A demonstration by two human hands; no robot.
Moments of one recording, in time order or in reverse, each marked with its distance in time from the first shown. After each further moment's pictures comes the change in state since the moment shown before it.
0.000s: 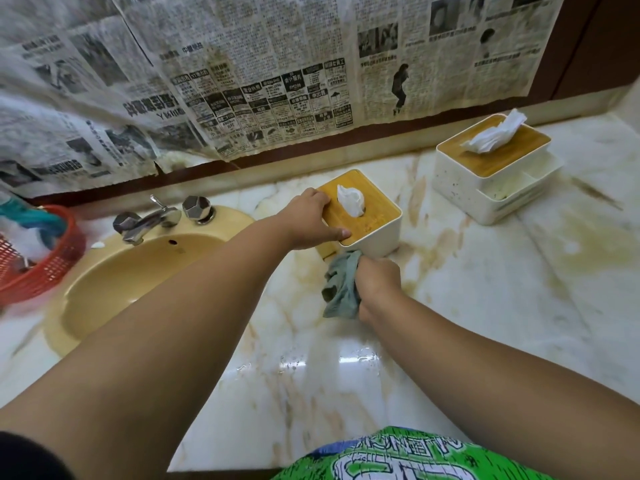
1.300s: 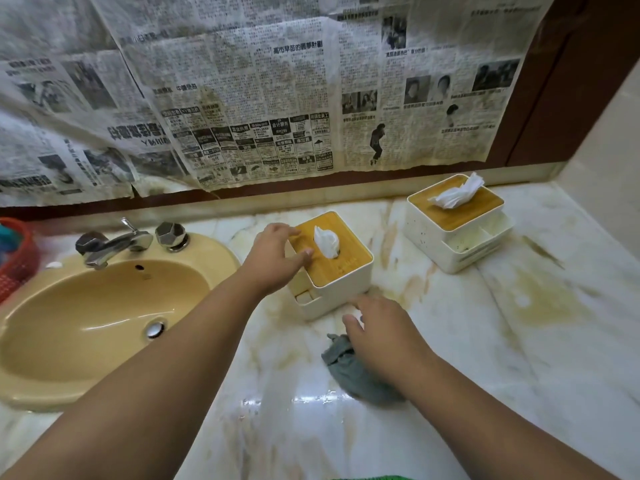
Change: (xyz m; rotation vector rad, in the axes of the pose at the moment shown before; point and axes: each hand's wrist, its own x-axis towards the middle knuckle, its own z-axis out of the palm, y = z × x) left_hand 0.002 -0.017 0.026 -0.398 0.345 -0.057; right_hand -0.043 -0.050 -0.074 -1.595 -0.178 -0.978
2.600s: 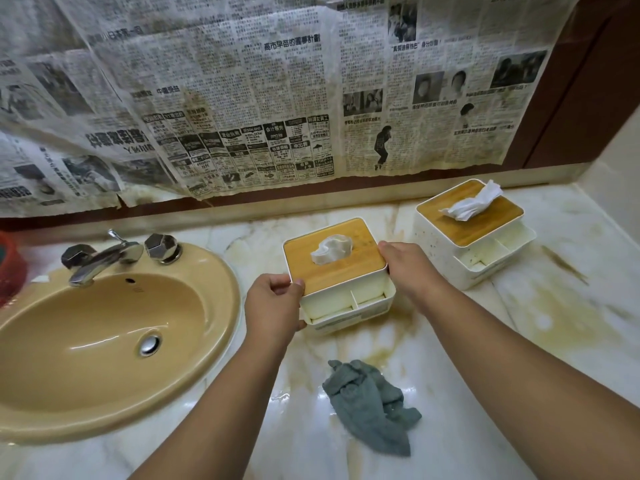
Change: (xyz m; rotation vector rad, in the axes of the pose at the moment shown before) left_hand -0.035 0.023 0.033 -0.777 0.269 -0.579; right_hand 0.136 0.048 -0.040 0.651 0.068 0.229
